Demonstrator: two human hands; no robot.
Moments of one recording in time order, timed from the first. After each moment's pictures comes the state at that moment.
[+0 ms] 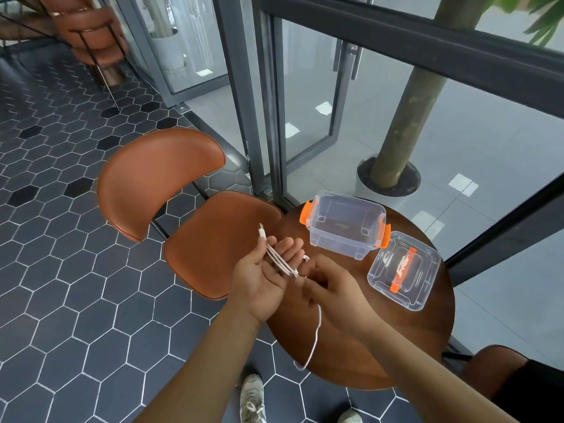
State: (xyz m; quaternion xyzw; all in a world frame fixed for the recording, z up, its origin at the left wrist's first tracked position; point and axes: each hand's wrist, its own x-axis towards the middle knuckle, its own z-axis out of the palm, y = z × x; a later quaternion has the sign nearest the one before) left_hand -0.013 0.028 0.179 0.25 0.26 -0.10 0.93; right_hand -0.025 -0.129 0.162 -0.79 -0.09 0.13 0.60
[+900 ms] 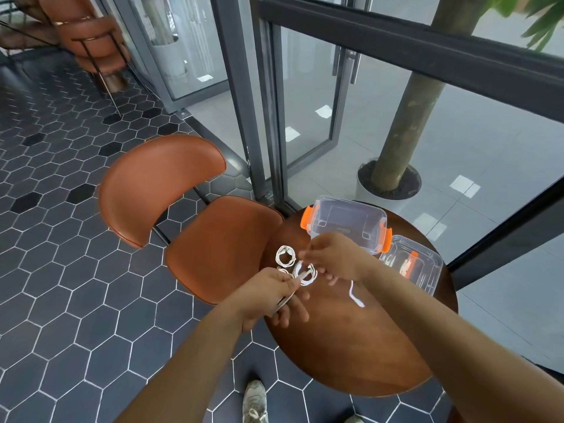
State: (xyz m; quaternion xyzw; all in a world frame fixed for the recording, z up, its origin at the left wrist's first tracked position) left_hand -0.016 0.044 0.180 0.74 0.08 -0.35 0.57; right_hand 0.050 -0.129 0.195 -0.88 -0.08 0.28 0.38
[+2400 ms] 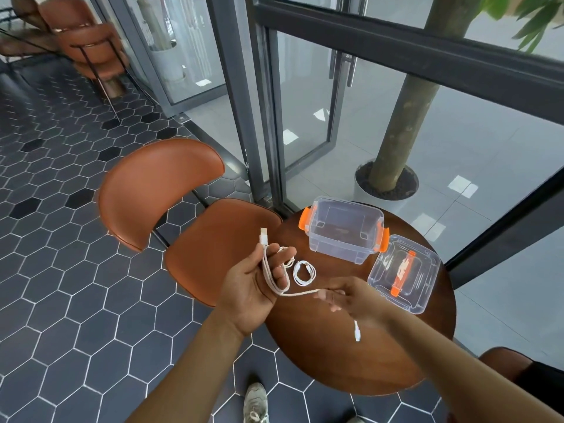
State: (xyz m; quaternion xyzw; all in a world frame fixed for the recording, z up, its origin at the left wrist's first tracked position) left_hand -0.020 0.045 0.185 0.28 0.21 -0.18 0.92; right_hand 0.002 -0.178 0.127 -0.87 -0.10 0.29 0.40
